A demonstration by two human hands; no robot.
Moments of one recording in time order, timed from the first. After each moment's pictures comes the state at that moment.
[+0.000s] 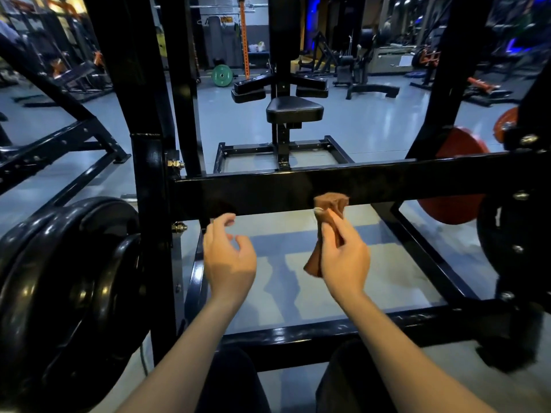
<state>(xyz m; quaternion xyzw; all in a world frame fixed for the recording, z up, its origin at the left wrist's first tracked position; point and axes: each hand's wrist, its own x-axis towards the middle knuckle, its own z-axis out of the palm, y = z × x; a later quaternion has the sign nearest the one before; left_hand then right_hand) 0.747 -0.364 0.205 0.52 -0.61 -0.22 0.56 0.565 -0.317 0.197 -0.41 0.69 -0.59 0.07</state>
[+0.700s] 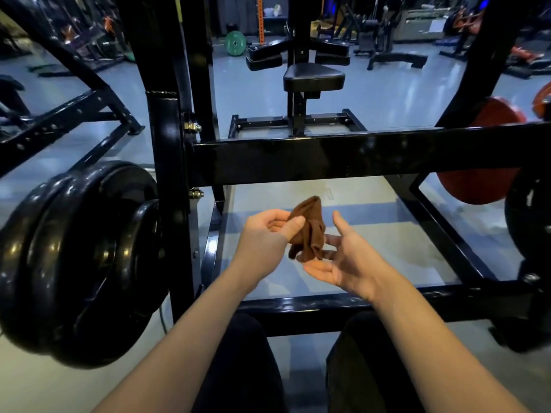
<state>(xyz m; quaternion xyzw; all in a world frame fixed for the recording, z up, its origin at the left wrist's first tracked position) 0.746 -0.329 0.227 0.45 -0.61 -0.50 0.41 0.580 -0.288 0.209 -0.19 0.55 -0.47 0.66</state>
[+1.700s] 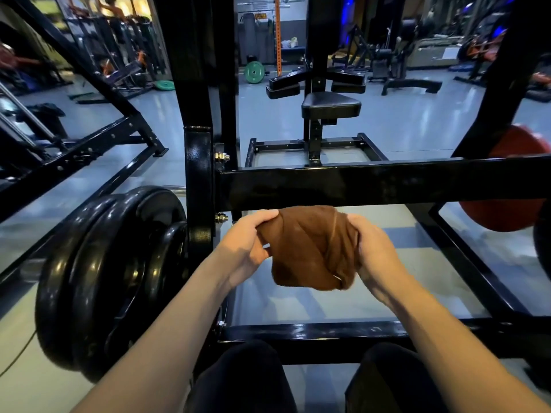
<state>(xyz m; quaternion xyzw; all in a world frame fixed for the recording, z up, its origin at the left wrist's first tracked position) 0.793 -0.368 0.265 0.41 -0.41 -0.70 0.41 0.592 -0.315 0.244 -0.33 0.56 -0.61 0.46</state>
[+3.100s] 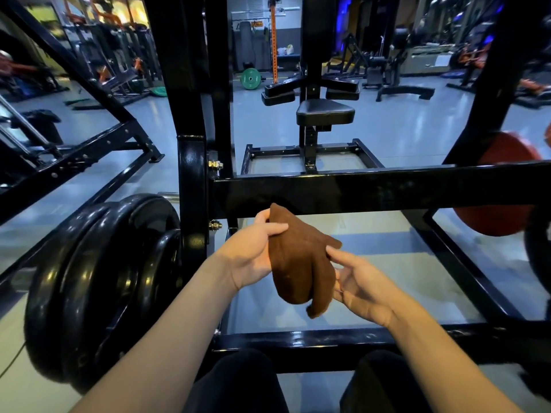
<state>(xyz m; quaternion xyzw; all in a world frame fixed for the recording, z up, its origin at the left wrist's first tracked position) 0.773 -0.361 0.282 0.38 -0.39 -0.75 0.37 0.579 -0.304 0.218 -0.27 0.50 -0.49 0.66</state>
